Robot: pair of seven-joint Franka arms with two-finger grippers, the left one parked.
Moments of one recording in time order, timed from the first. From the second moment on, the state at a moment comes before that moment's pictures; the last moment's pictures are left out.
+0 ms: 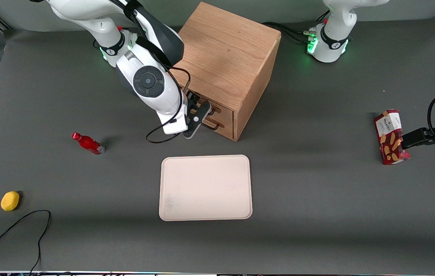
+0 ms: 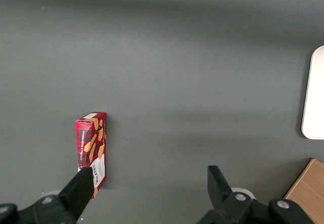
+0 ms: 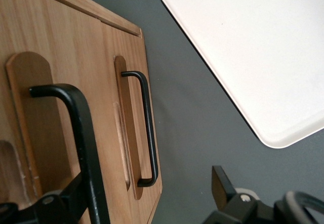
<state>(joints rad) 0.21 0.40 0.50 -1.64 -0.01 1.89 -0.27</state>
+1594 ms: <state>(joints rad) 0.20 0.54 0.15 -1.41 0.06 1.93 -0.45</state>
